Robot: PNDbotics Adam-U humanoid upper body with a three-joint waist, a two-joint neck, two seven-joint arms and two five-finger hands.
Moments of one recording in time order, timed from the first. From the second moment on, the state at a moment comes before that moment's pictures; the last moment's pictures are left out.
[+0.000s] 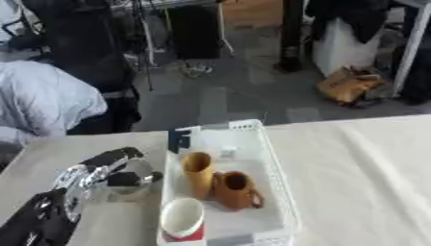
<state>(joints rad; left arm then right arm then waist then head) -1.05 0.48 -0.02 -0.64 -0.97 -0.11 -0.27 -0.20 -0.22 -0.40 -1.98 0.04 -0.58 -0.53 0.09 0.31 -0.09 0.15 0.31</state>
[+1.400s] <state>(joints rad) -1.07 0.47 -0.01 -0.63 -0.96 -0.10 -0.30 -0.21 -0.22 -0.40 -1.98 0.02 -0.59 -0.52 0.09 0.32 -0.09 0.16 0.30</state>
